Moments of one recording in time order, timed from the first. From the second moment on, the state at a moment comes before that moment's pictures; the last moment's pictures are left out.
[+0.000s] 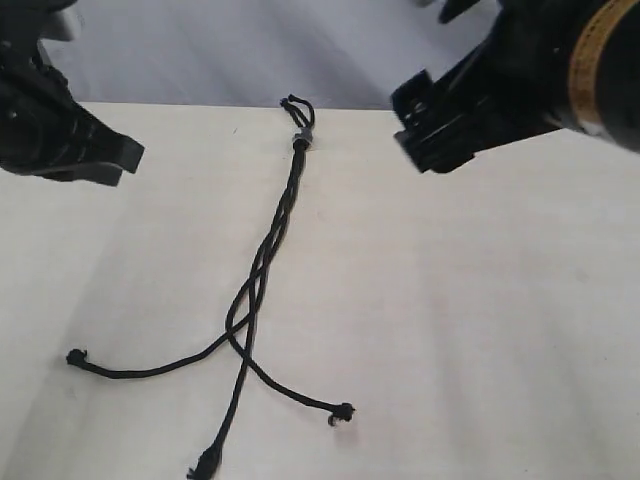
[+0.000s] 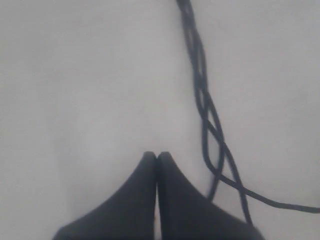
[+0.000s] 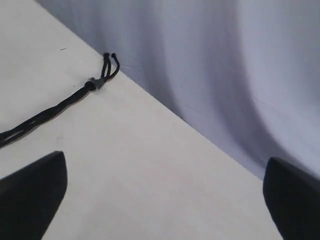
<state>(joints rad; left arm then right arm) -0.15 1.35 -1.01 -0.28 0.74 0.27 0.92 1.17 -0.99 -1.17 0.96 0.86</state>
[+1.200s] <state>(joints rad) -0.71 1.63 -0.74 0.06 0.41 -0.21 0.25 1.27 -0.86 -1.20 0.16 1.00</state>
